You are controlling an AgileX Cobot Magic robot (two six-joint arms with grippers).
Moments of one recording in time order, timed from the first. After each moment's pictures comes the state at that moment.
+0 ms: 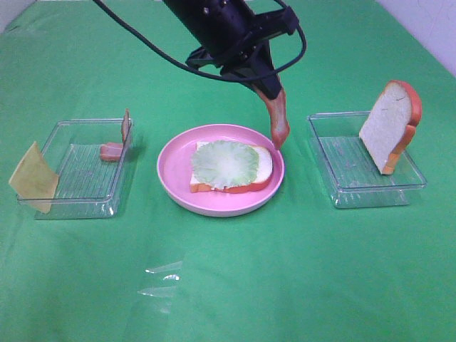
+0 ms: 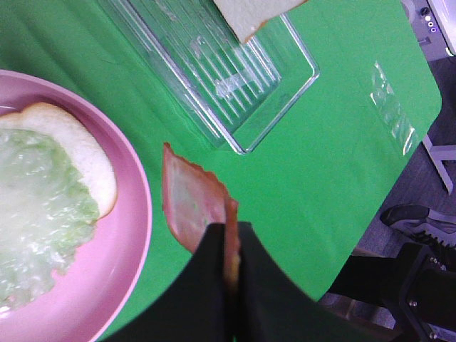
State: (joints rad) left arm -0.55 2.30 -2.19 -0.64 1.20 0.12; right arm 0.03 0.00 -0.46 0.08 1.11 -0.04
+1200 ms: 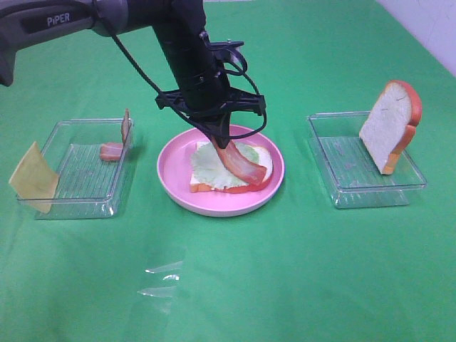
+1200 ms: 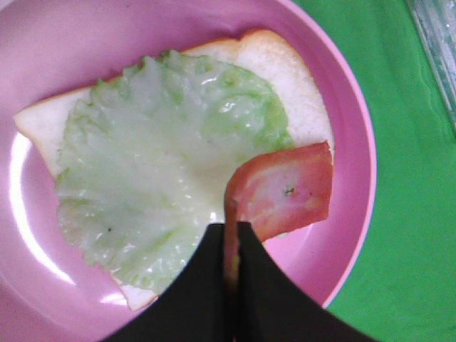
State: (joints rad) left arm -0.56 2.43 -2.19 -0.22 1.18 -0.11; right arm 0.03 0.00 -0.46 0.08 1.11 -0.04
